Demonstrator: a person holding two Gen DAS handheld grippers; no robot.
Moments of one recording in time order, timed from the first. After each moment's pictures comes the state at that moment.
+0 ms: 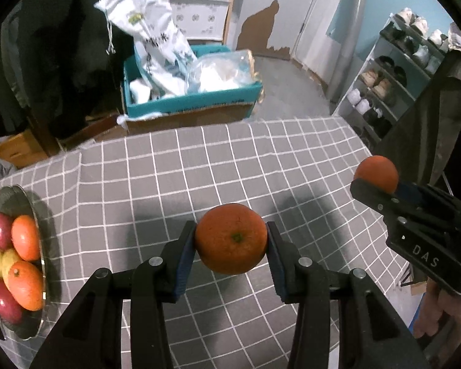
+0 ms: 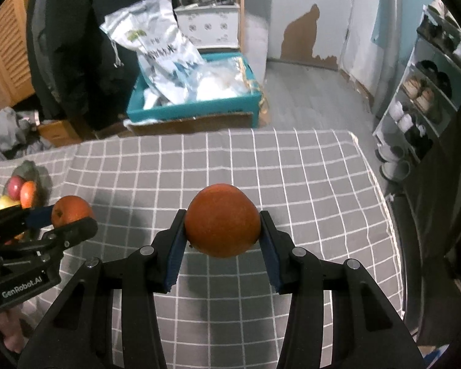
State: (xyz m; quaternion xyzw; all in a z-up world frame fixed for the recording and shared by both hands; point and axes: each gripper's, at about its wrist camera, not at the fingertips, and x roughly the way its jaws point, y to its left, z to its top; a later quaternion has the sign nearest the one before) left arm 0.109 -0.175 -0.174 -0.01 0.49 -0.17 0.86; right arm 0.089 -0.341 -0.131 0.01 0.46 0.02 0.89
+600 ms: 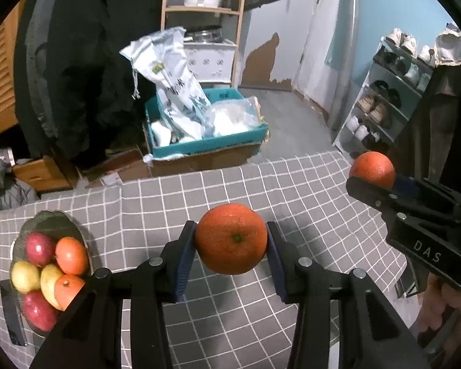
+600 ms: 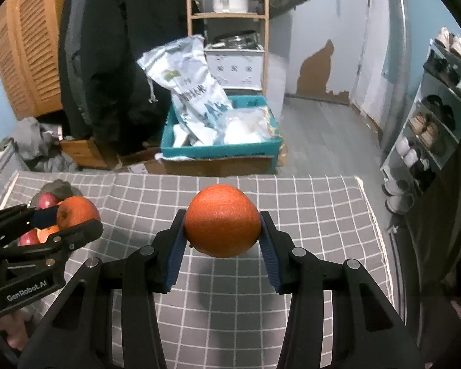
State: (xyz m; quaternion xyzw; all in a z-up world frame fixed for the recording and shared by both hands) left arm 0.082 -0.135 -0.110 -0.01 0.42 -0.16 0.90; right arm 0.073 -0.301 -0.070 -0.01 0.39 0.05 0.92
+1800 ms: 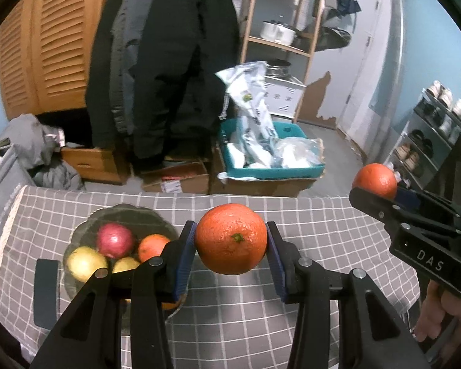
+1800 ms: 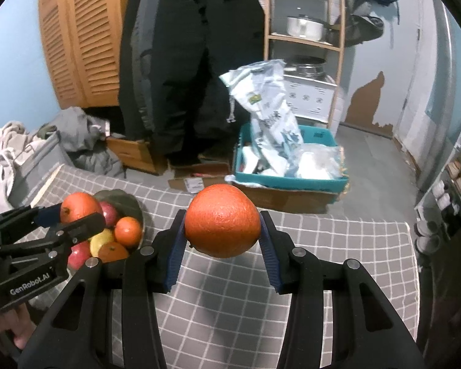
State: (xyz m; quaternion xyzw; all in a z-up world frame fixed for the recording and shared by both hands) left arm 0.063 0.003 -0.082 -0.06 0.37 -0.05 0.92; right arm 0.089 -0.175 -0.041 -0.04 0.37 0.16 0.92
